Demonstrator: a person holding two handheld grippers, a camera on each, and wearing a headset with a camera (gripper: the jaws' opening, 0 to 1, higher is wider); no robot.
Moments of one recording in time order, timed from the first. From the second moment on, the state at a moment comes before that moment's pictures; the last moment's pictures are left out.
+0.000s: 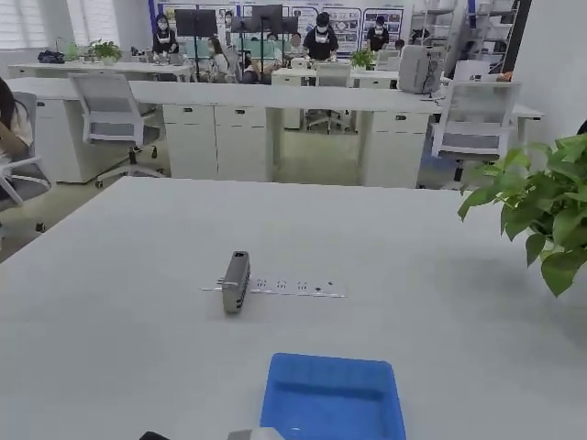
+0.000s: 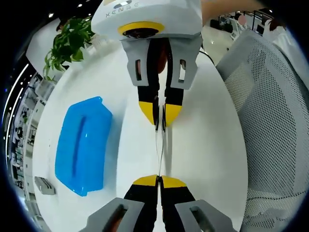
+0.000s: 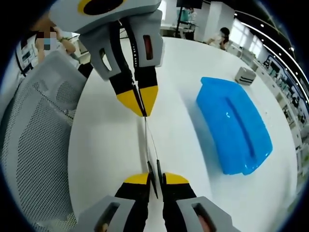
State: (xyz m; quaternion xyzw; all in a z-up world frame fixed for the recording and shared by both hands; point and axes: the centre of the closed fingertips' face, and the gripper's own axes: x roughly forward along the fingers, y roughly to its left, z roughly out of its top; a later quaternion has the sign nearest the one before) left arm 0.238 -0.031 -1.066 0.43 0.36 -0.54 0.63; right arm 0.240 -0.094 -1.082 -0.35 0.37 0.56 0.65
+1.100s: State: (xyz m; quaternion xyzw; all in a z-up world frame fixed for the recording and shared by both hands) left arm 0.237 -0.028 -1.081 0.42 0.38 -0.53 0.63; right arm 0.222 -0.115 -0.992 -0.19 0.34 0.44 0.81
